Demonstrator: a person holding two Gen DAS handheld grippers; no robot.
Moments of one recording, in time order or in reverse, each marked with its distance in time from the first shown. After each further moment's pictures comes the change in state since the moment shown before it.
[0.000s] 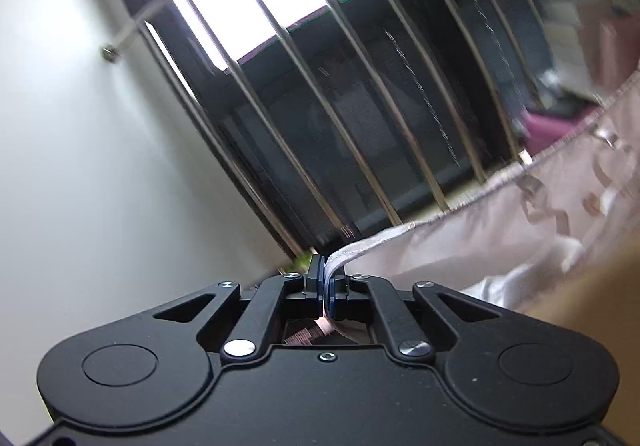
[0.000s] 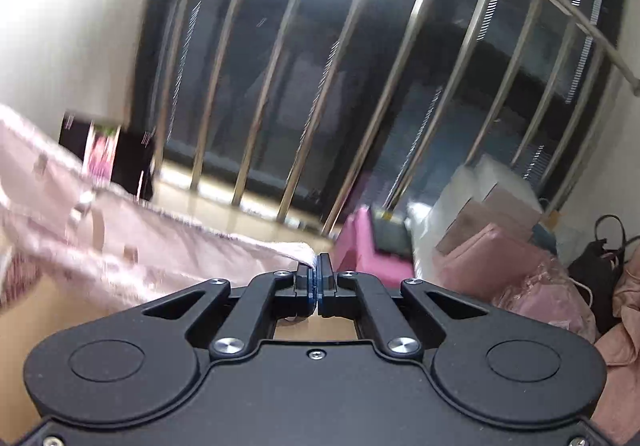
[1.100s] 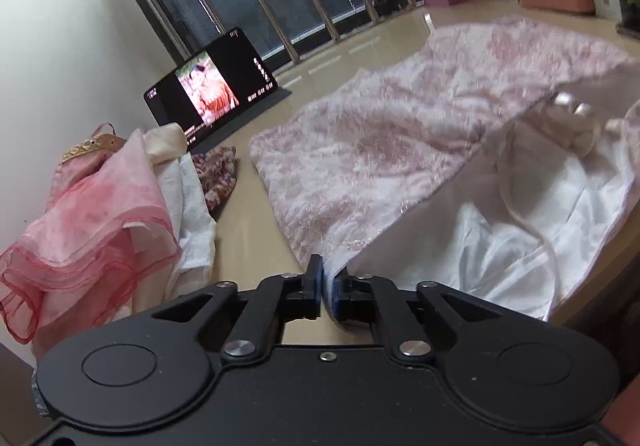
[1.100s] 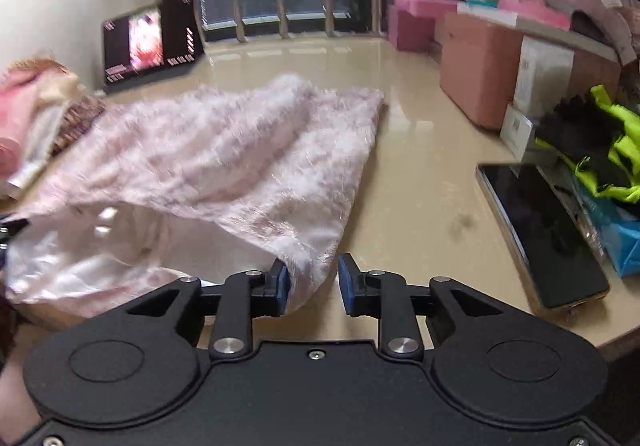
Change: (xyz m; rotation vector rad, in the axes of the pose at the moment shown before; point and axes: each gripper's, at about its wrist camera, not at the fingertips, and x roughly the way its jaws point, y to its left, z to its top) left arm -0.057 -0.135 -0.259 -0.041 0.180 -0.156; right arm -0.031 0.065 -0.313 0.339 0.150 0.220
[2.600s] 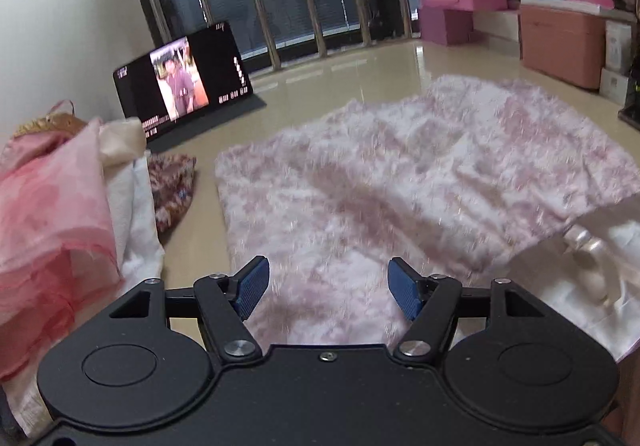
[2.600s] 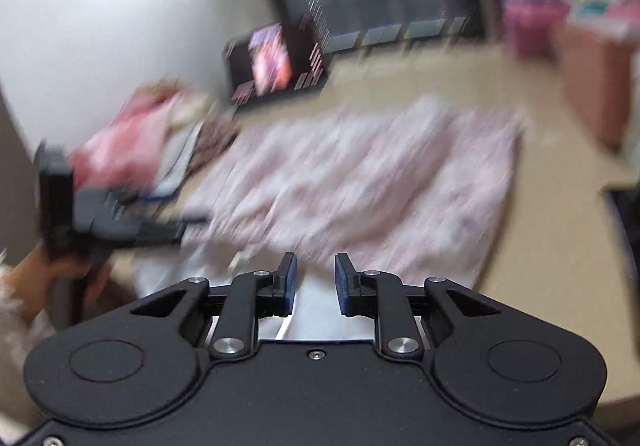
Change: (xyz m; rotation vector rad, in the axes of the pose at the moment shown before) left arm 0.050 0.017 0.035 -0.165 0.023 -0.160; right arm -0.012 0.013 0.019 -0.005 -0.070 0.365
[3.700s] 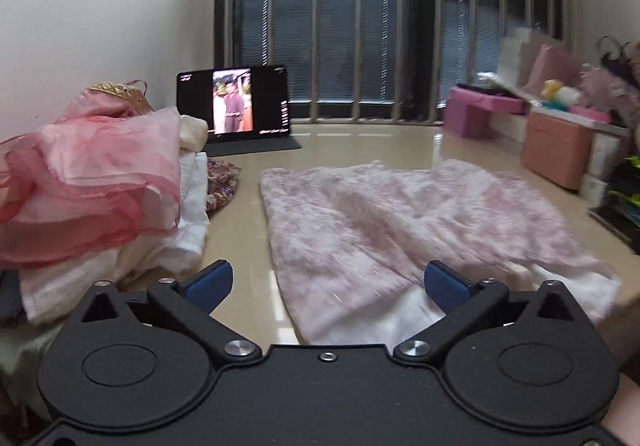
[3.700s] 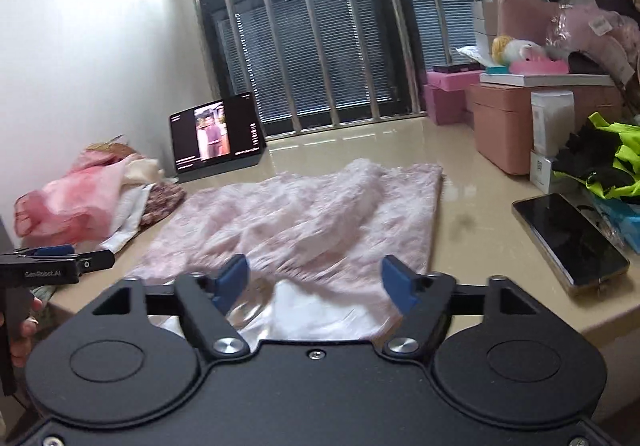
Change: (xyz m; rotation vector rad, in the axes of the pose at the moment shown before) left arm -0.113 0.025 -0.062 -0.267 -0.239 -0.030; right arm -0.049 0.039 -0.051 0.030 -0.211 -0.200
